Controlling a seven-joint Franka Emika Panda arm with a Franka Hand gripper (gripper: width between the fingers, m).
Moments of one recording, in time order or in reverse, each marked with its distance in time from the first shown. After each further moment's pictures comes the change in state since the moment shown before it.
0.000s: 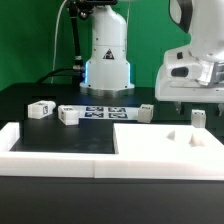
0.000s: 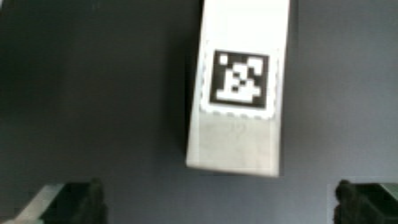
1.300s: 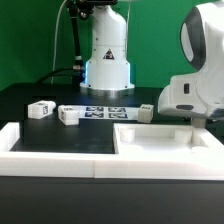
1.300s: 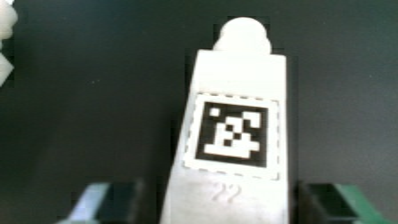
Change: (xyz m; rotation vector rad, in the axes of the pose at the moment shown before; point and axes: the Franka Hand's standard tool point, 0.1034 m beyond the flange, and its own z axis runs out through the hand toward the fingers) arm -0.004 -0.005 0.029 -0.060 -0.361 0.005
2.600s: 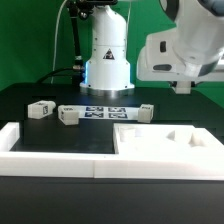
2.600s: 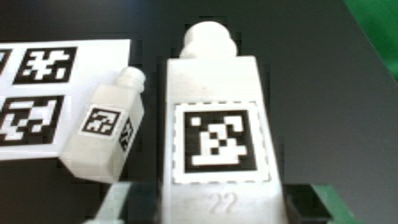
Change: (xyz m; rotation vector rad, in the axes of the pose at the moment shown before) arm -0.047 0.052 -0.082 0.041 -0.029 -0.063
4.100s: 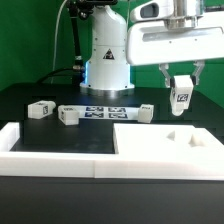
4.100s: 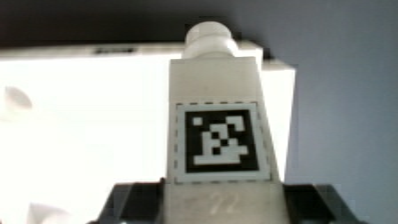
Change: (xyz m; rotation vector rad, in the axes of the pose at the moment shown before) arm 0.037 0.017 -0.095 0.004 1.099 -0.154
